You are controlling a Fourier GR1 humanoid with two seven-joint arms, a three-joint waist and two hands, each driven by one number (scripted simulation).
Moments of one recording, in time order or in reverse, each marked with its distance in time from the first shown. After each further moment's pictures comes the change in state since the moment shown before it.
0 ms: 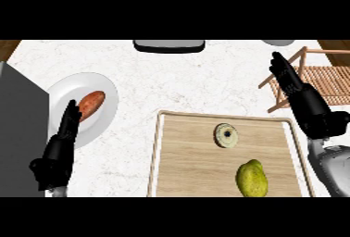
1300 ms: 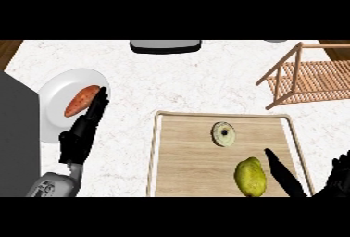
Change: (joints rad) left arm -0.183 -0.018 -0.030 0.172 0.046 -0.192 -0.004; right arm 0.627 0.400 -0.024 -0.279 0.484 -0.977 0.129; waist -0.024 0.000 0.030
